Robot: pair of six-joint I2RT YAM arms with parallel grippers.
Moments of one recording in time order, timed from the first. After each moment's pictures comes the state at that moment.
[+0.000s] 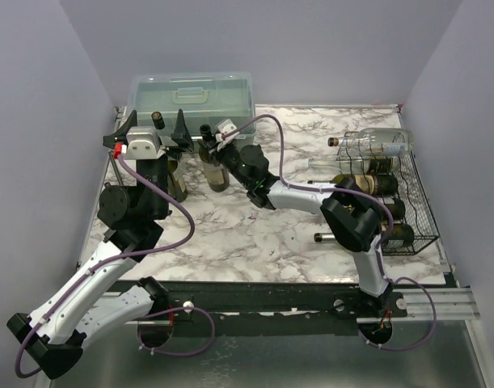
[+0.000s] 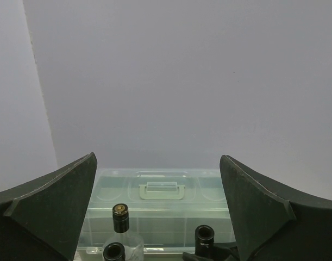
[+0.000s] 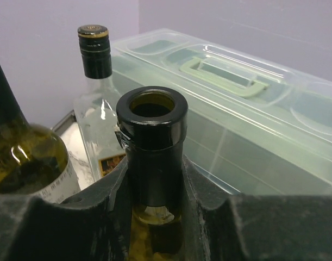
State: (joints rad) left arm -0.68 0.82 0.93 0.53 -0.59 0.35; right arm 0.89 2.10 1.47 0.84 0.13 -0.12
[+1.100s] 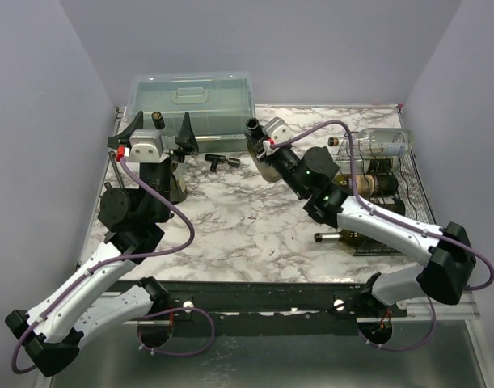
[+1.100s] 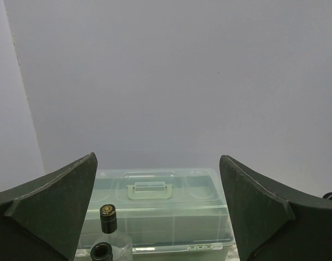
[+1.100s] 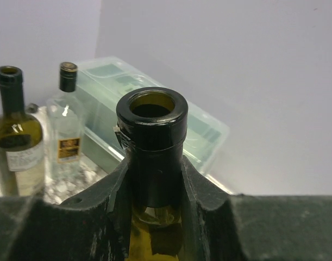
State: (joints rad) left arm -0.73 0.81 0.93 0.53 -0.59 0.36; right arm 0.89 1.42 1.09 0.58 0.17 -0.38
